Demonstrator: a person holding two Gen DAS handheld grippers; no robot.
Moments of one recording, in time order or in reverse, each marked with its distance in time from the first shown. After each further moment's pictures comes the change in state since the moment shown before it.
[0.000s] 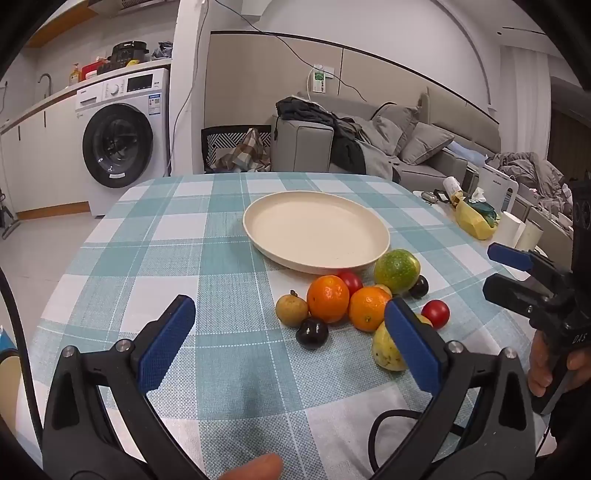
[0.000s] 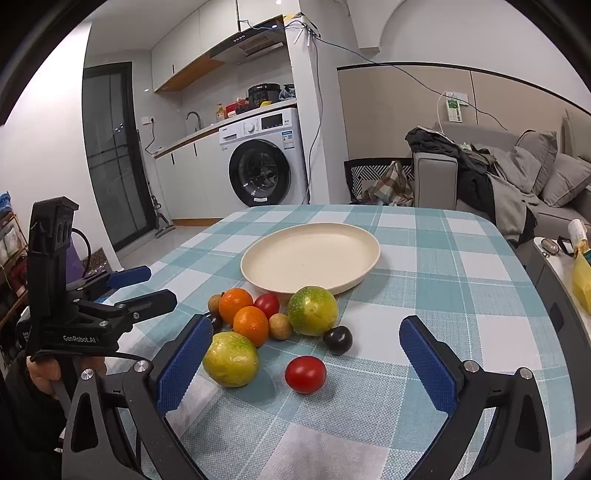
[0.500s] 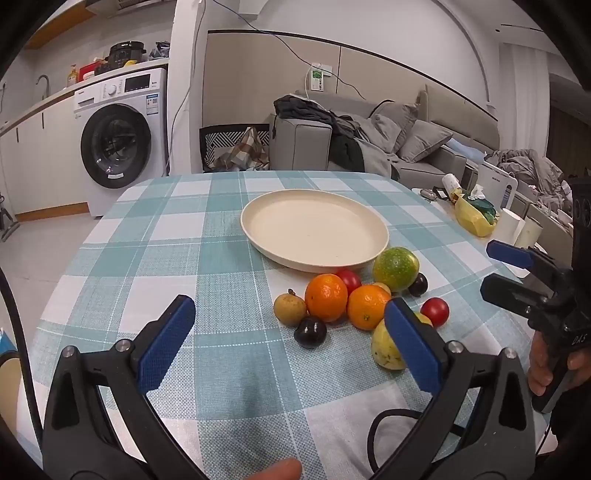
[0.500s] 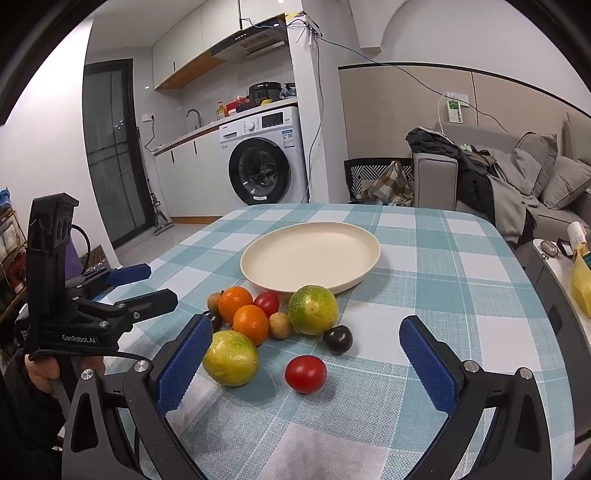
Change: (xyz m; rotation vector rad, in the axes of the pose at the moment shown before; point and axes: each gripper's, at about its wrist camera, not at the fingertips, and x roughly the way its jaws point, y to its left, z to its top) left arm 0.006 0.000 0.000 0.010 0.005 -0.001; right arm 0.002 0.000 0.003 0.004 0.000 0.000
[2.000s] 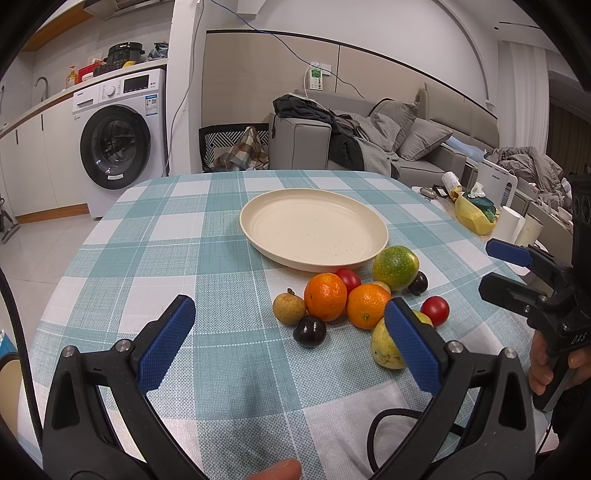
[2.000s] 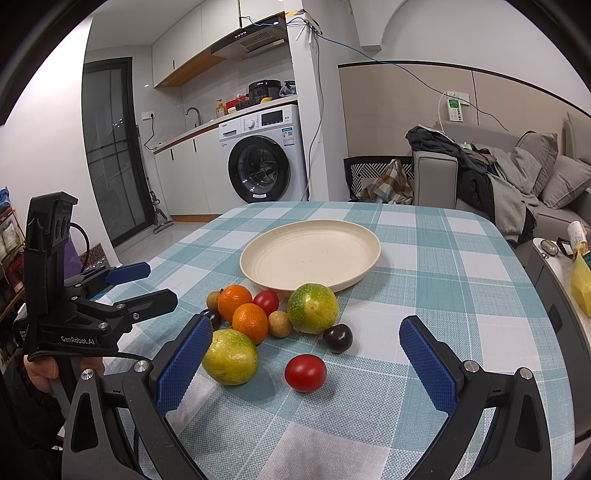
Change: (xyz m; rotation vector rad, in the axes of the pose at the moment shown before) left arm 0.000 -0.001 0.000 0.007 -0.003 0.003; right arm 0.000 0.002 -0.003 -0.013 0.004 -0.006
